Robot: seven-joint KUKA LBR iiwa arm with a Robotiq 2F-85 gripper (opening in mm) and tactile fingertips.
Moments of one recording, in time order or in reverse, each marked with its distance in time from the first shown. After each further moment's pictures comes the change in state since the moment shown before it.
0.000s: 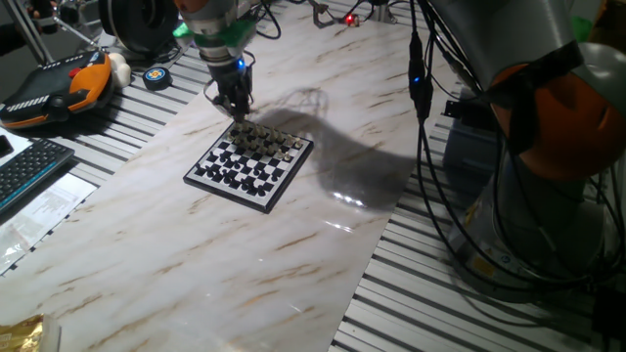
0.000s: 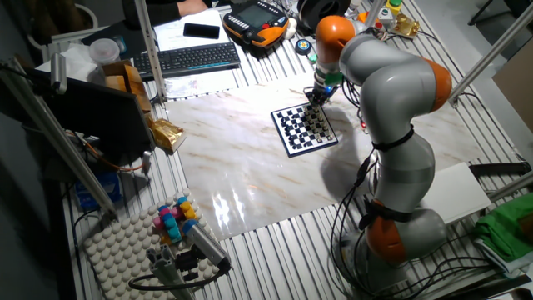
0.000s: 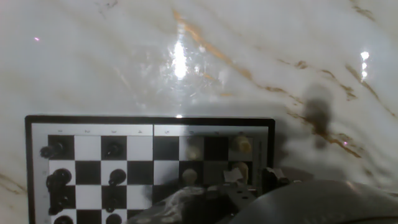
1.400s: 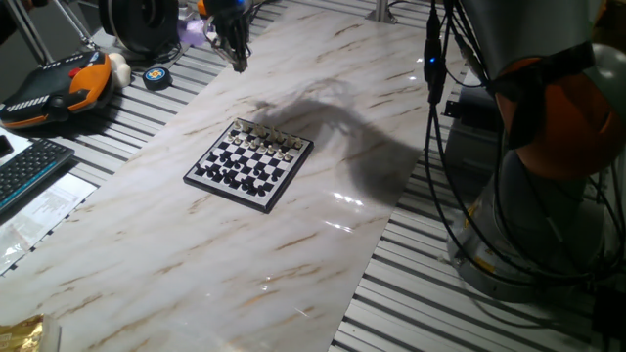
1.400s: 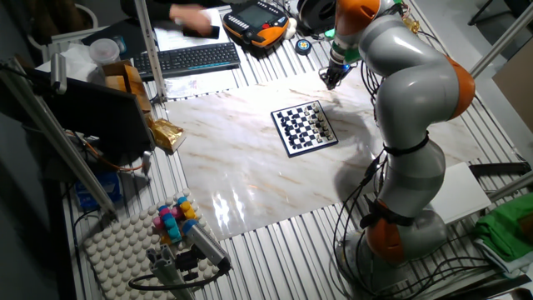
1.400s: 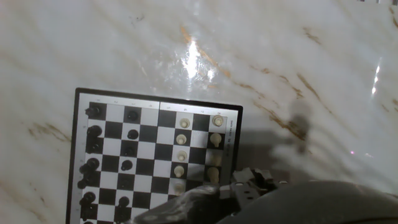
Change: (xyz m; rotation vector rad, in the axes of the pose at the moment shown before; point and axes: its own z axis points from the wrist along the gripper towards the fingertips) arm 0.016 -0.023 -0.106 -0.048 -0.014 -0.087
